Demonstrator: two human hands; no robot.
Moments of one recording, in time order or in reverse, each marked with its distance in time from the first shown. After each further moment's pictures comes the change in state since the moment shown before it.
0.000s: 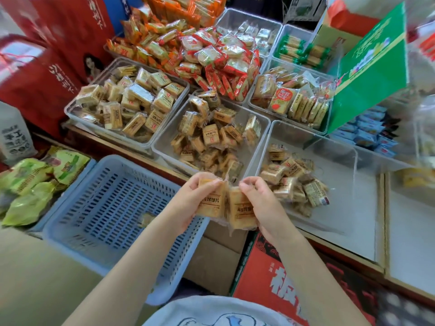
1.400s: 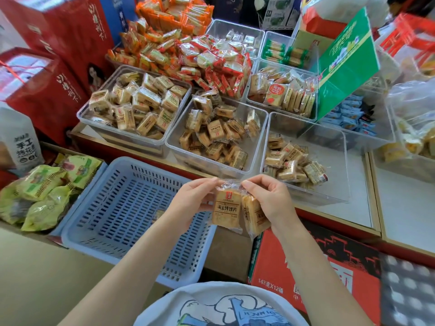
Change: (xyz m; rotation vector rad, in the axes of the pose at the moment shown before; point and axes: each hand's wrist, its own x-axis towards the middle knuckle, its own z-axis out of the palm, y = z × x) left_hand -0.059 -0.017 -0.056 0.112 -0.119 0.059; right_hand -0.071 0.007 0.062 -0.050 0.287 -0.152
